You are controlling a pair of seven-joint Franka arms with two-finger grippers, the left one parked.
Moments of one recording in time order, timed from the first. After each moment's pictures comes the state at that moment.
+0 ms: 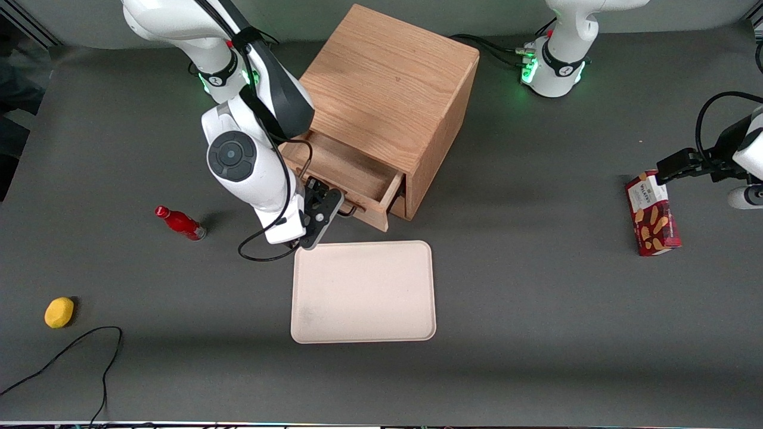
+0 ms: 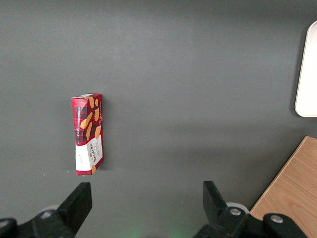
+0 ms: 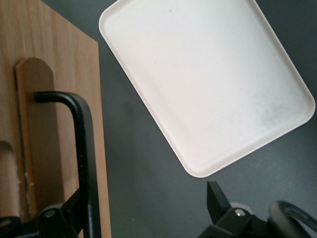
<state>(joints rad) 0.59 0.42 -0.10 -1.57 0.16 1.95 -0.57</state>
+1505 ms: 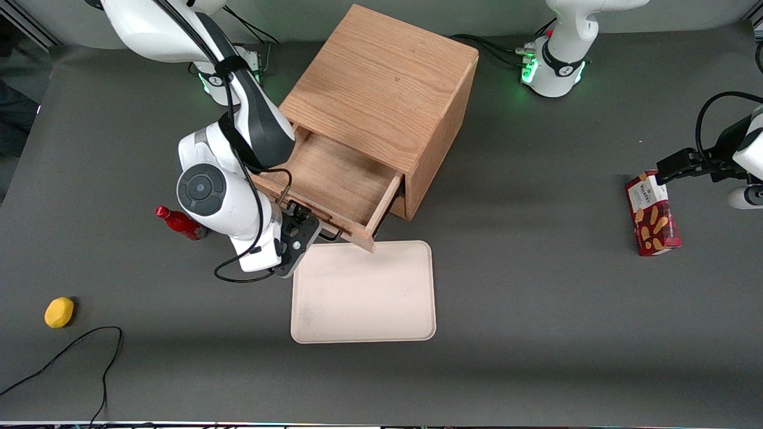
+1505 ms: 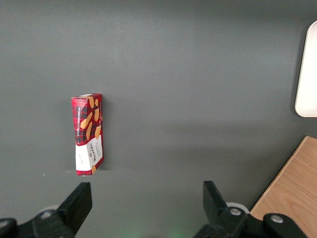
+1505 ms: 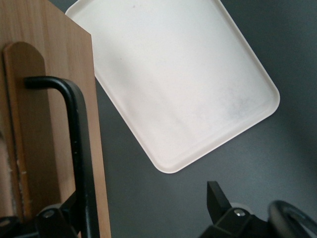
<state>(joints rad) 0.51 0.49 -0.10 -1.47 0.16 1.94 -0.62</state>
